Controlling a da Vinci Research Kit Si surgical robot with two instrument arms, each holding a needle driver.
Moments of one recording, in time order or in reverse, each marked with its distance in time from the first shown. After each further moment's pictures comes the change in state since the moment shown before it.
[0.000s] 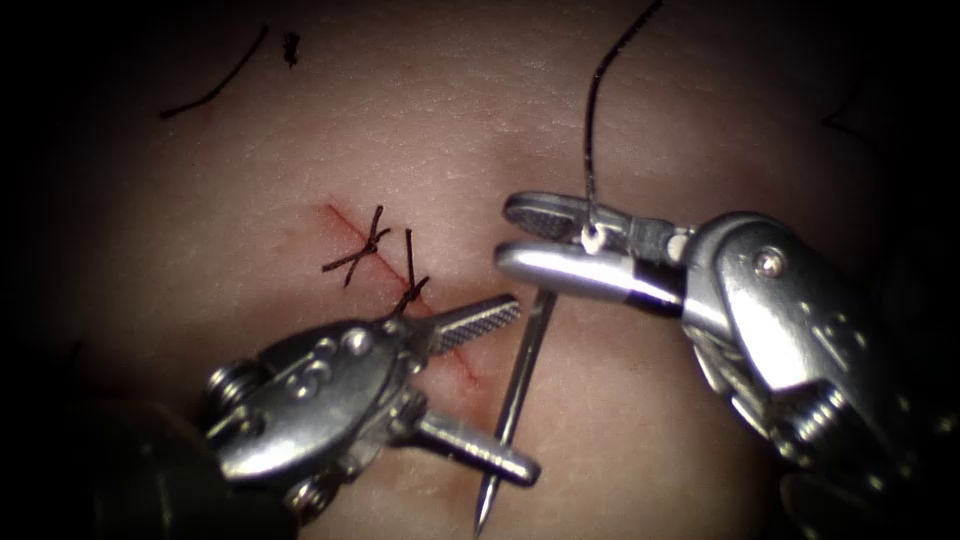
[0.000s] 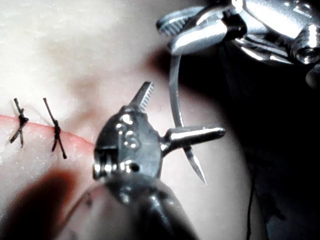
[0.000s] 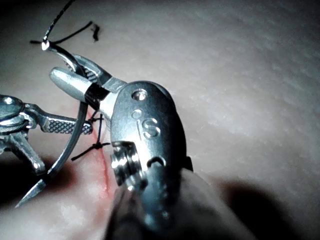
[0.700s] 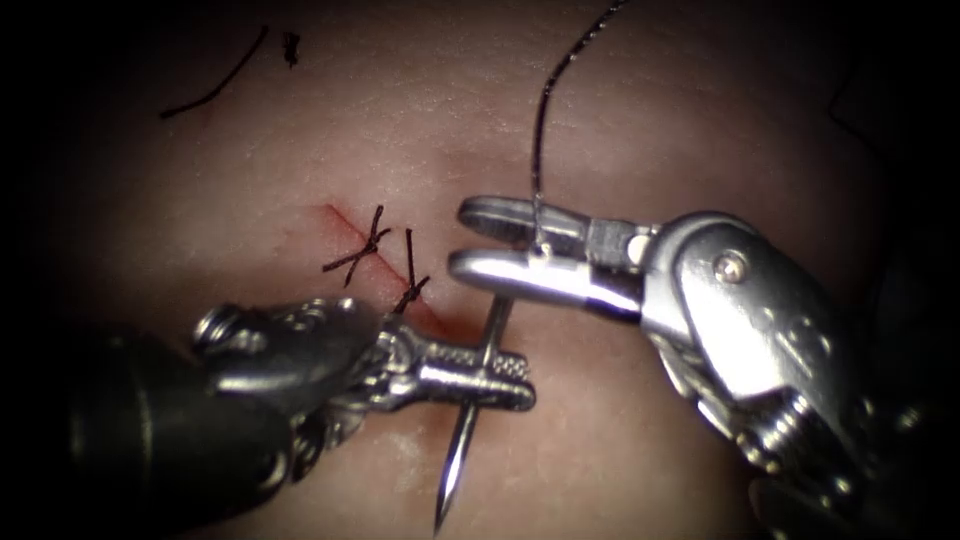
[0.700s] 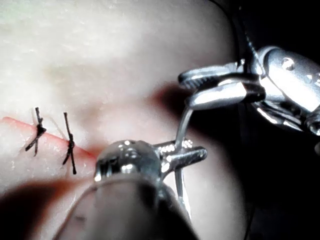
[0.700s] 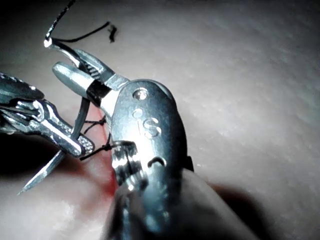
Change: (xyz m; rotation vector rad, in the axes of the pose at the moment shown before) right arm 0.000 -0.001 0.001 -0.069 -0.060 -0.032; left arm 0.001 -0.001 -0.002 -0.018 -0.030 -0.354
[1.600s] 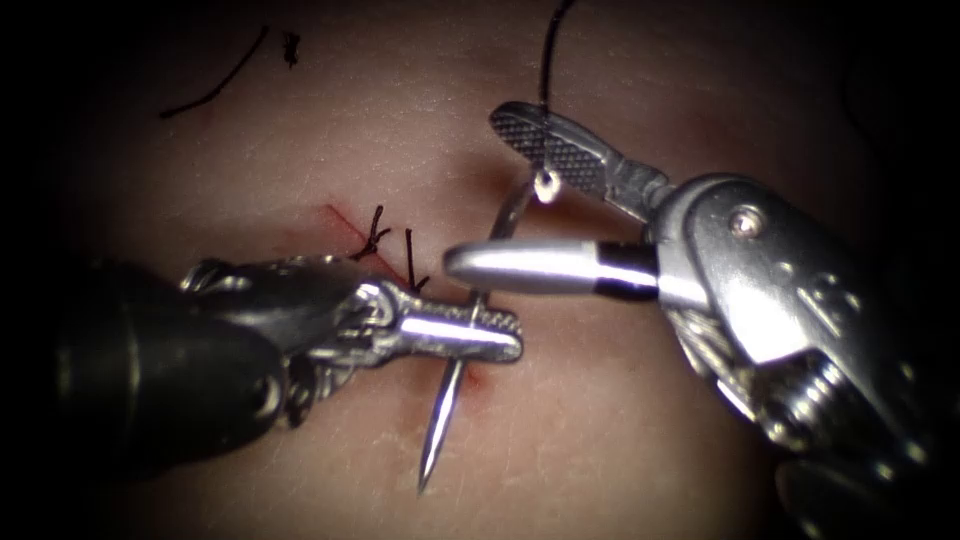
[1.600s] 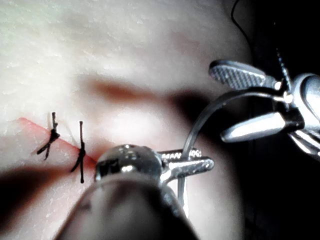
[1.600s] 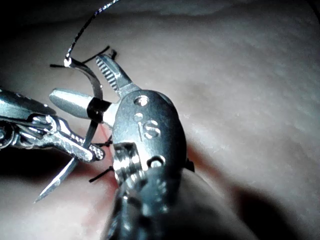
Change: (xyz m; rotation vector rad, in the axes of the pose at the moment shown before) right arm 0.003 0.000 0.001 -0.097 -0.044 0.152; left arm 0.001 -0.001 0.000 -0.154 0.098 -0.028
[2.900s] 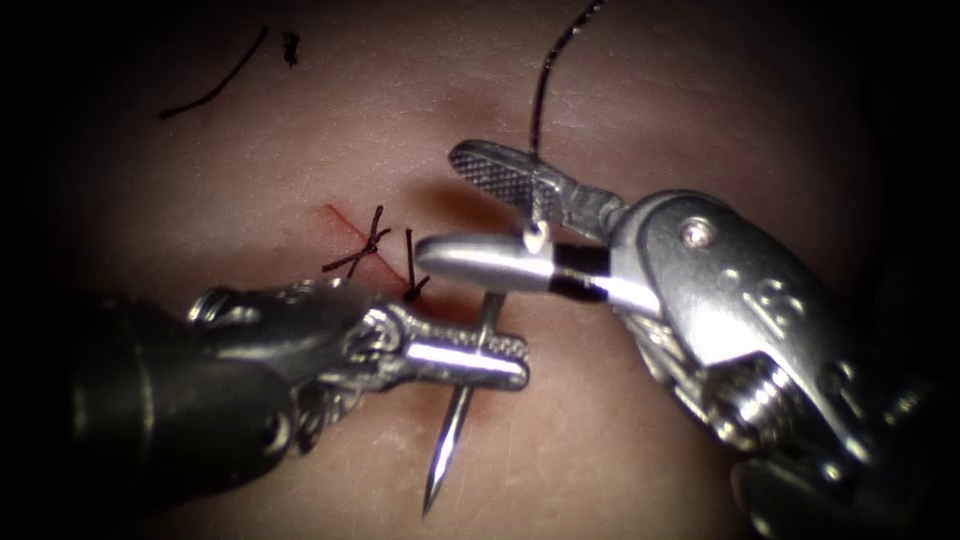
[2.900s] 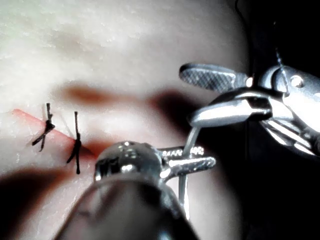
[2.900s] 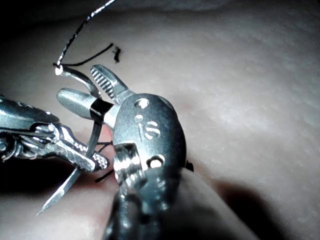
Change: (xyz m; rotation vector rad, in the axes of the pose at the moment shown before) right arm -0.001 0.000 0.001 -0.047 0.028 0.009; left arm -0.001 0.000 0.001 -0.063 -0.004 0.043
